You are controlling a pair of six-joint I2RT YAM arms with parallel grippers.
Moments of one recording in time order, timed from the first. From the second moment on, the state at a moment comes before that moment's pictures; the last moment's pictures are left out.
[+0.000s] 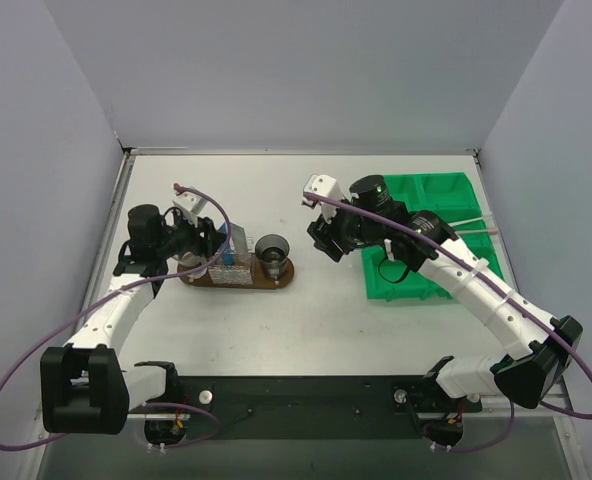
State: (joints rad) left arm -0.04 1.18 0.70 0.10 0.63 0.12; right arm 0.72 1.32 1.35 -0.65 -0.17 -0.34
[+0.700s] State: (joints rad) left arm -0.04 0.98 0.92 -0.18 0.54 0.16; right arm 0.31 1.25 1.28 -0.74 -0.04 -0.31
